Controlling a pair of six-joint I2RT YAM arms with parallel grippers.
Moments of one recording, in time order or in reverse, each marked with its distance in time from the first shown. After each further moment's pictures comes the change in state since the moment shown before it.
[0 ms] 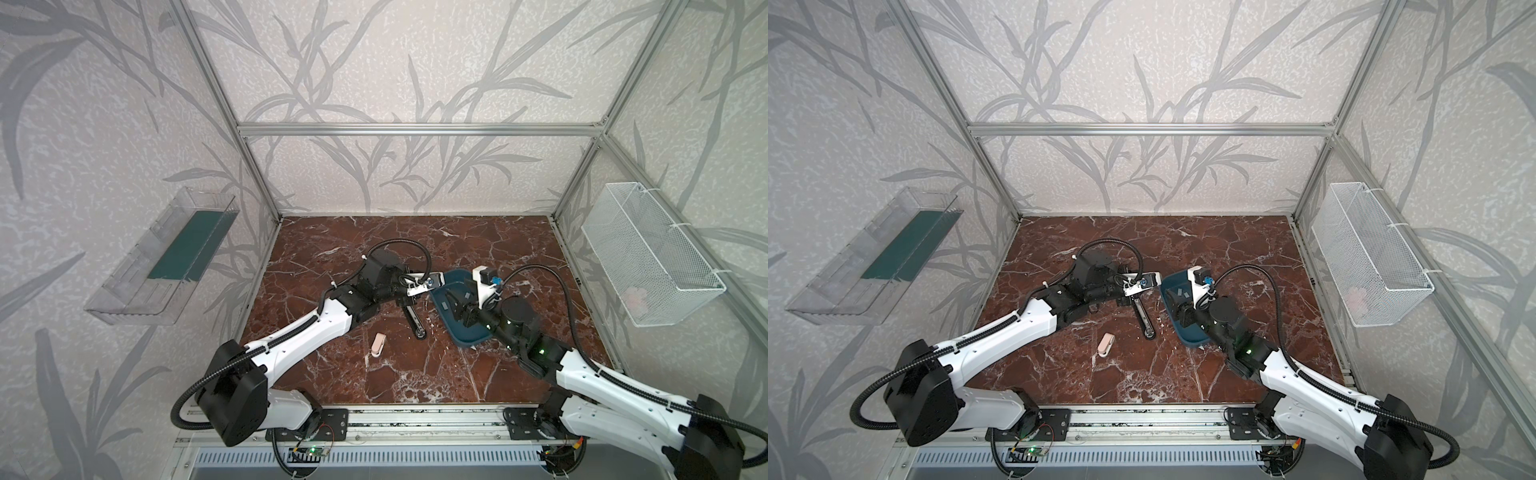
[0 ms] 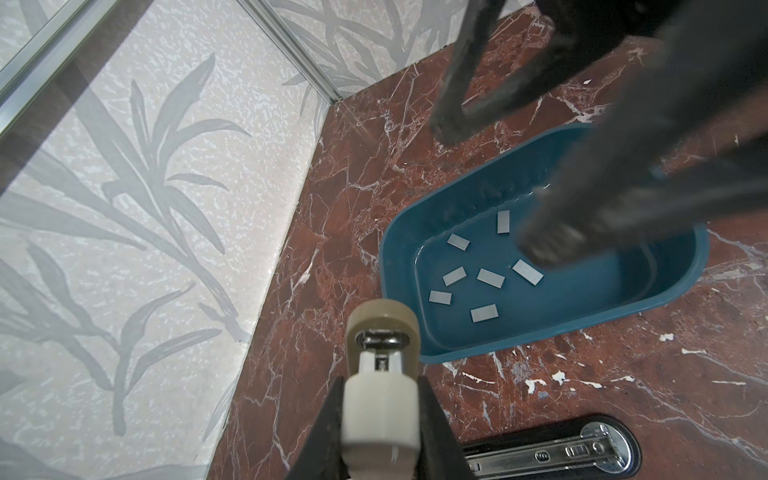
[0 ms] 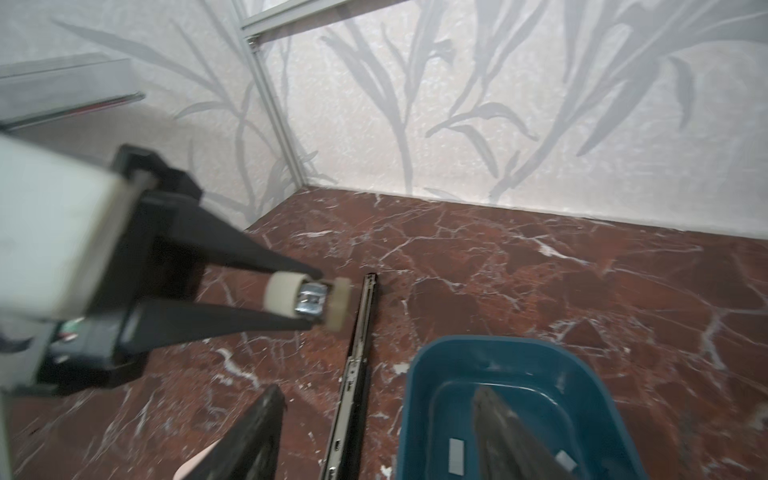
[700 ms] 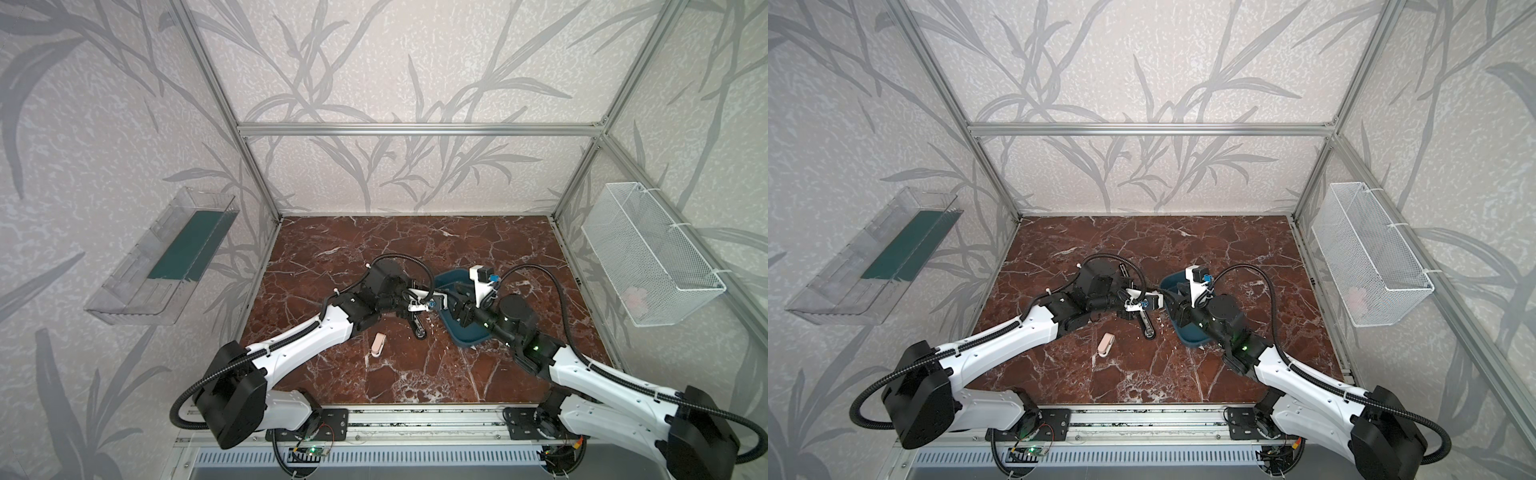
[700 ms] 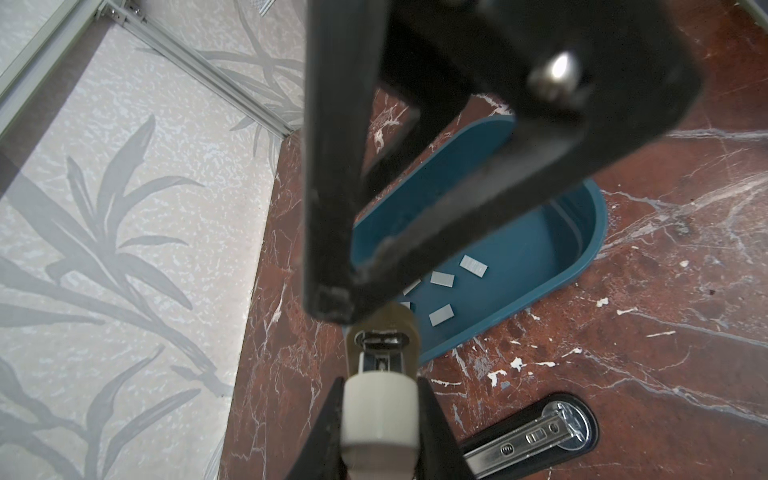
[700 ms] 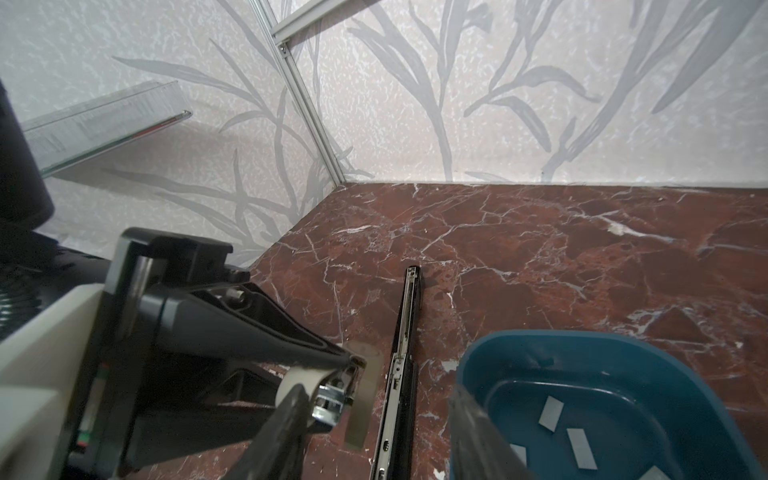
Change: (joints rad) left arm -0.055 -0.018 -0.068 -0.004 0.079 0.159; right arm -0.069 0.075 -0.016 0.073 -0.140 0.142
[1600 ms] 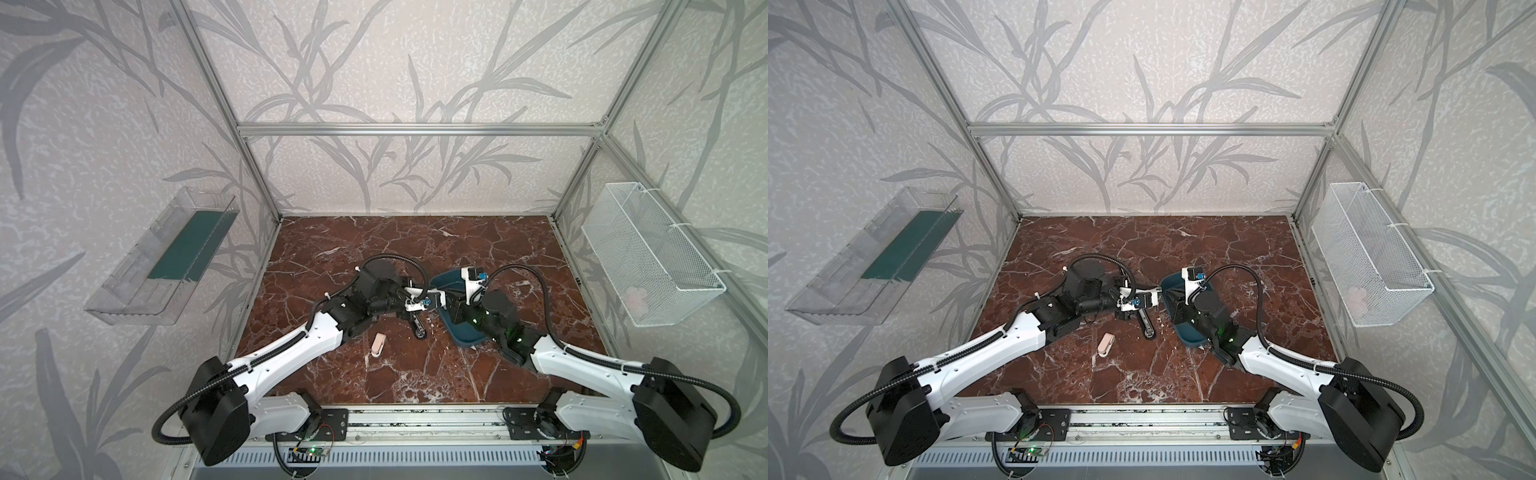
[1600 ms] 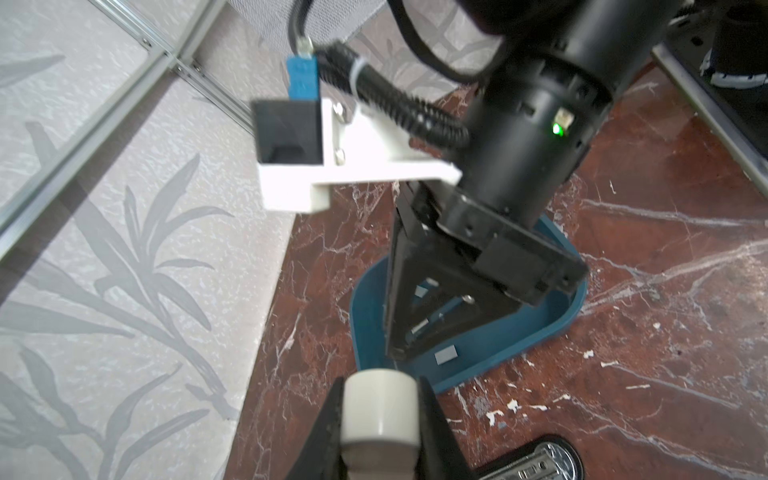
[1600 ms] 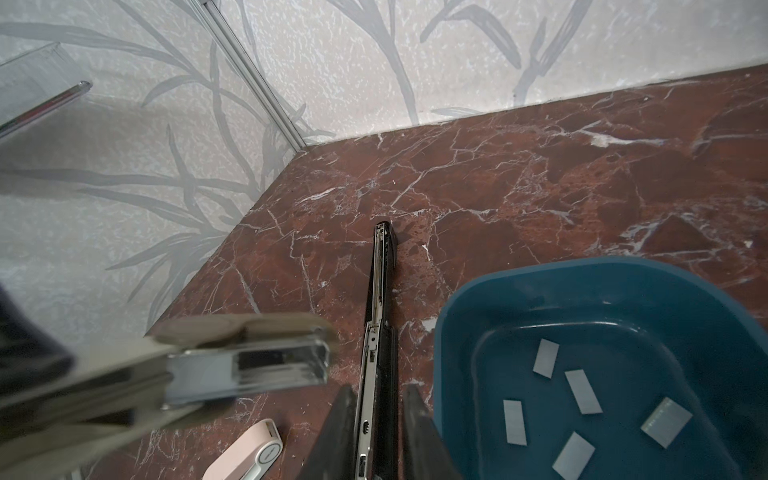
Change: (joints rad) left arm -0.003 -0.108 -0.015 0.051 0.070 -0.118; right arm -0.005 0.177 0.019 0.024 0.069 0.120
